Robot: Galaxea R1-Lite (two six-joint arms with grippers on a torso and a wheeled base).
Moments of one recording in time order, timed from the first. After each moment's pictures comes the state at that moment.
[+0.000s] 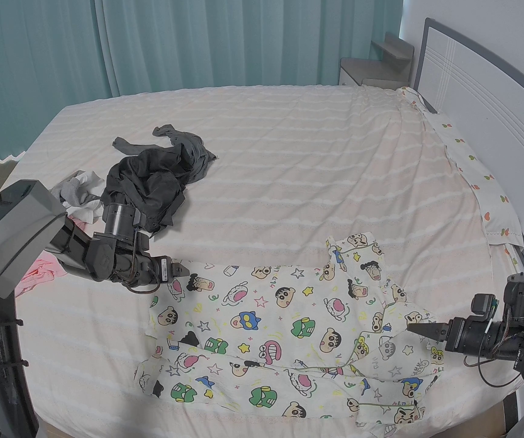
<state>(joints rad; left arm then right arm) -0.14 2.25 -1.19 -0.24 -0.13 -0.22 0.09 1.79 -0.05 -1.17 0.46 0.46</state>
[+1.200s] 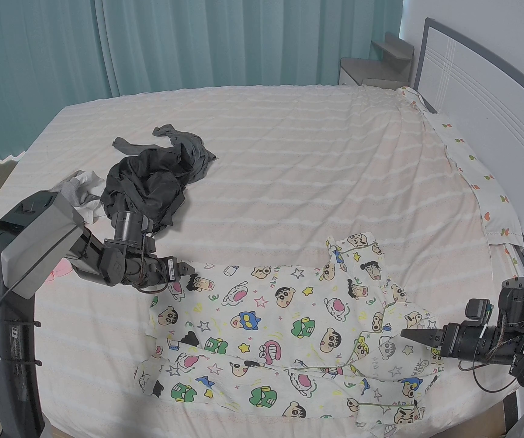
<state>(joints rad) -0.14 2.37 -1.28 -0.31 -0.15 -0.27 0.13 1.84 -0.02 -1.25 0.46 0.48</state>
